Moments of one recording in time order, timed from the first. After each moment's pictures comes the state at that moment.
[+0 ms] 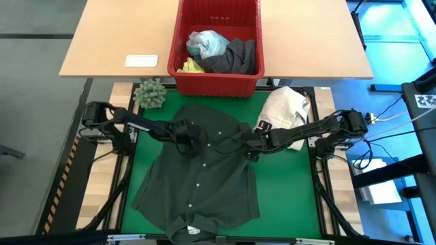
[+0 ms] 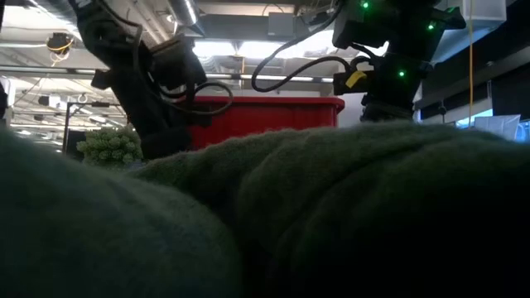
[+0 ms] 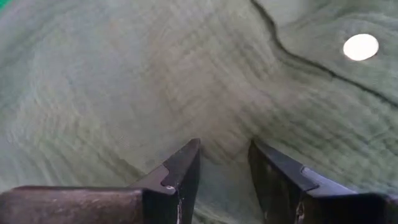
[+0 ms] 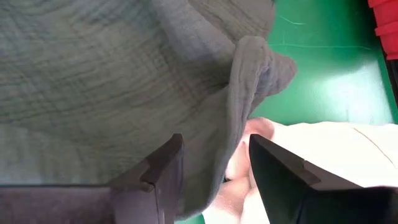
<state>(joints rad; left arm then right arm) 0.12 1.59 0.63 -0.08 -0.23 -0.23 0.12 1.62 1.00 -0.72 0.48 0.38</state>
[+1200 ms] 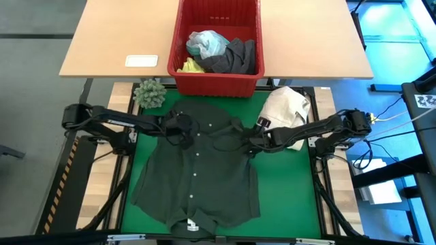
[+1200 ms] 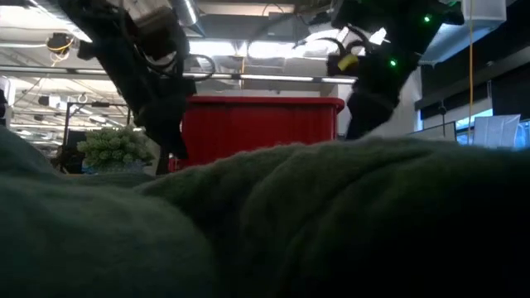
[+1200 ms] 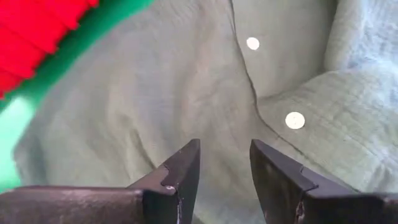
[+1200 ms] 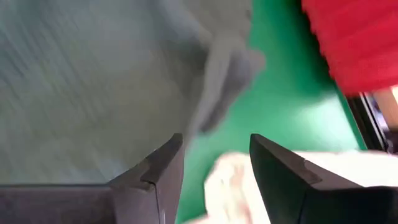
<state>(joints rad) 0.15 1.32 0.63 -0.27 -0.40 -0.30 0.11 1.57 1.00 -0.59 0.59 0.31</state>
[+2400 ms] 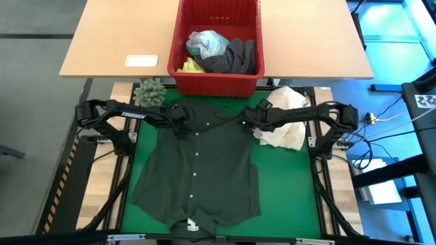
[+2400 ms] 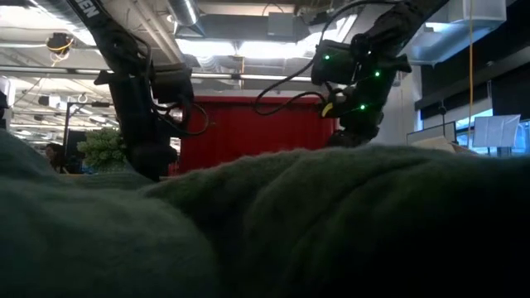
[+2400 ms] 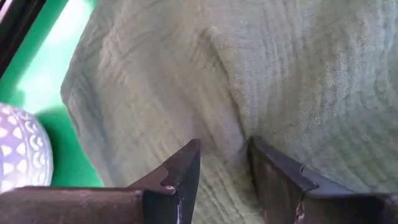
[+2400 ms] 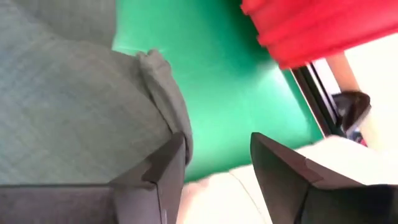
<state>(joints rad) 0.40 1.52 0.63 -0.44 -0.41 -0.28 -0.22 1.68 1.00 -0.55 0.61 0.21</state>
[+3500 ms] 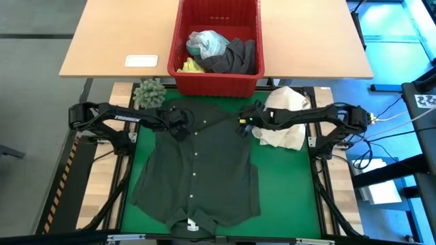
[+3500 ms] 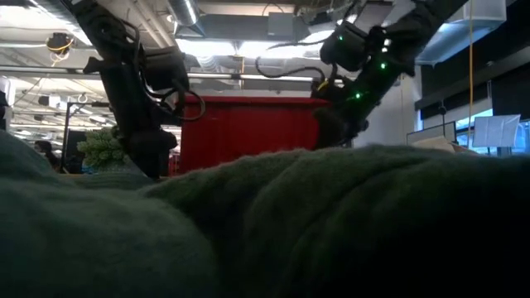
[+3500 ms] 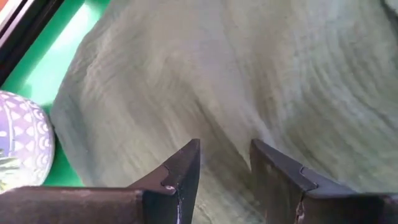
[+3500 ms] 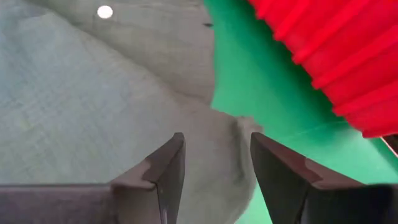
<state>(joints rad) 0.32 1.41 0.62 -0.44 -0.45 -0.36 -0.25 1.59 0.86 -0.09 0.33 0.13</state>
